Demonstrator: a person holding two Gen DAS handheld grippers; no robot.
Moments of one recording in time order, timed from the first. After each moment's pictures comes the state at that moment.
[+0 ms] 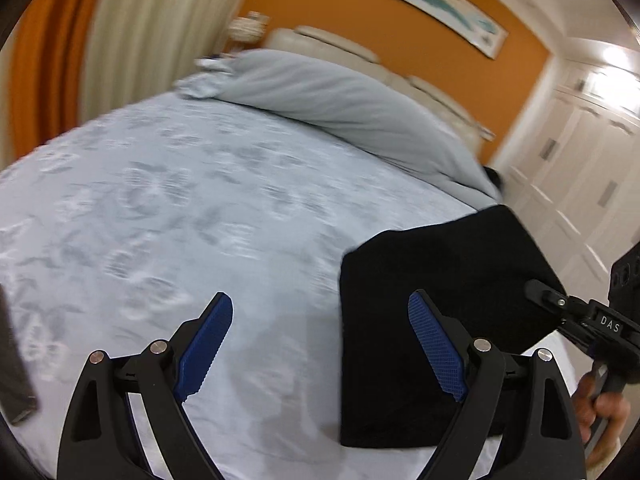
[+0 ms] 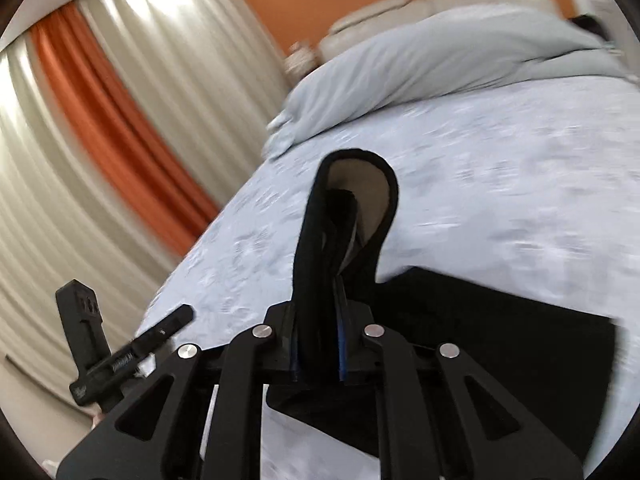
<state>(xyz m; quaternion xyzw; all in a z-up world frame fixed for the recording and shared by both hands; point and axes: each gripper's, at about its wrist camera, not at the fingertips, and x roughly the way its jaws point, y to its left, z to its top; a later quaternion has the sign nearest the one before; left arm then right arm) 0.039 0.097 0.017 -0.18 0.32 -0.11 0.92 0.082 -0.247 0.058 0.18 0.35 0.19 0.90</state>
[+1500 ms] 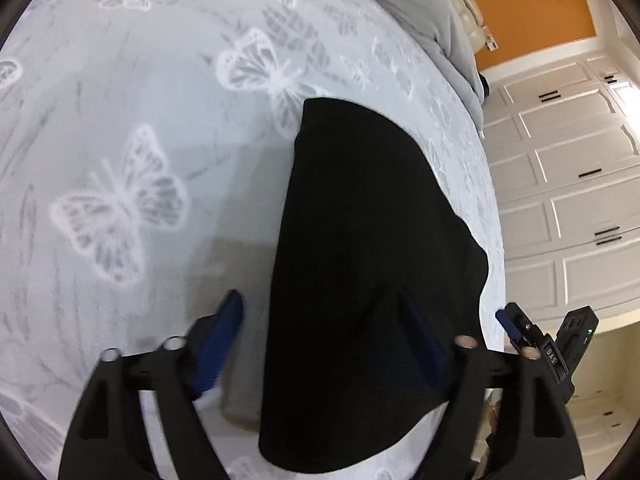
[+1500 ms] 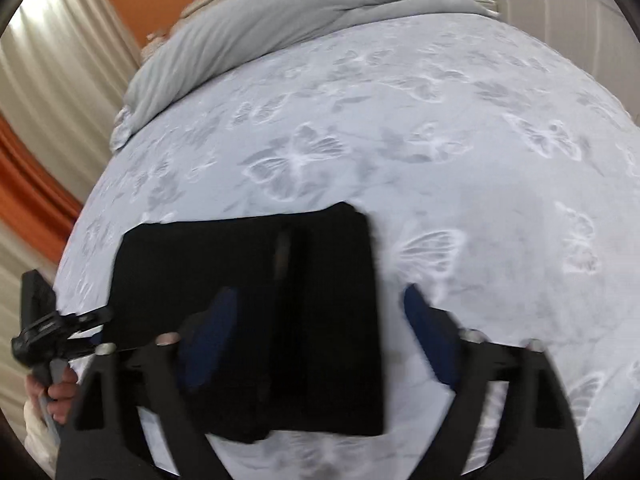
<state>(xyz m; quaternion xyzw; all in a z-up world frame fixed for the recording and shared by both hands) 0.092 0.017 -0.105 -0.29 0.56 -0.21 0.75 0.062 -0.384 -0.051 0.18 0.48 0.00 0.86</state>
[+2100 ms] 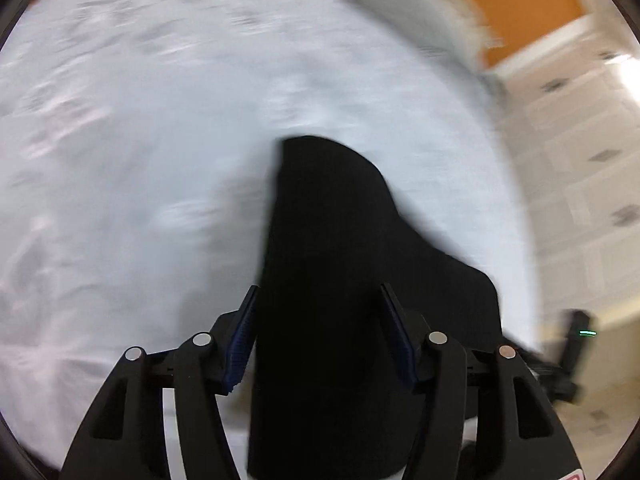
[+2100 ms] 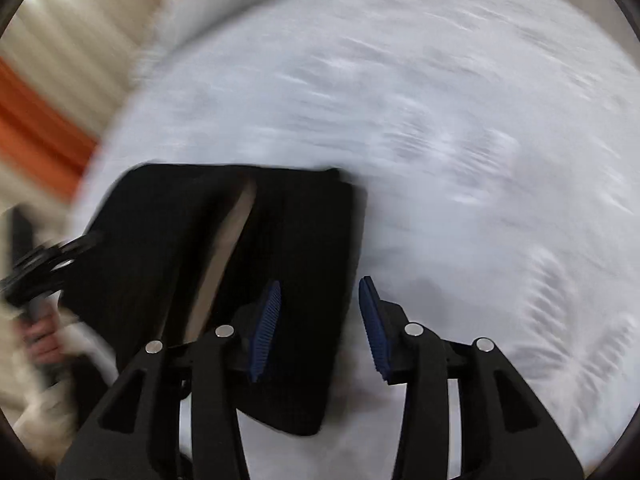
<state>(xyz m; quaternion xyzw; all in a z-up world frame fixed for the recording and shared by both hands) 0.055 0.059 -0.073 -0.21 0.55 -0.13 0.80 0.014 -0.347 -0.059 0.17 0.53 0.04 0.83</state>
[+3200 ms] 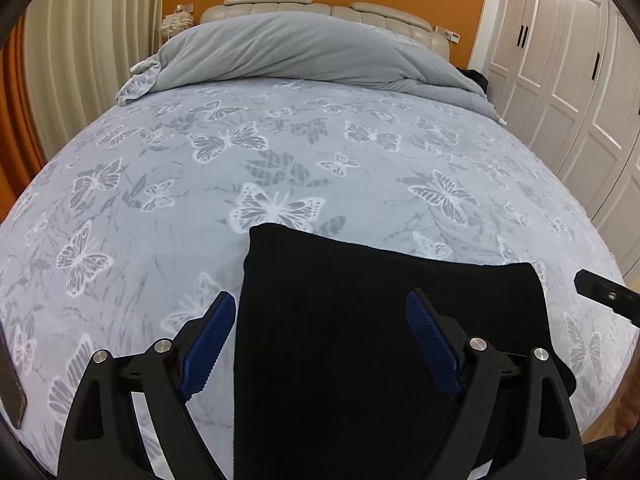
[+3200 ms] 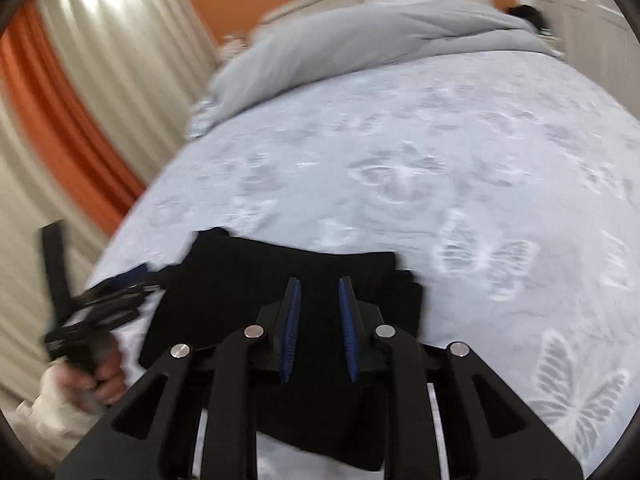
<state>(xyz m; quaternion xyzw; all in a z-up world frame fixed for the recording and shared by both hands) 0.034 -0.034 -0.033 -0.01 0.39 -0.11 0.91 0.003 -0.298 -0.005 0.15 0.42 0.15 0.88</state>
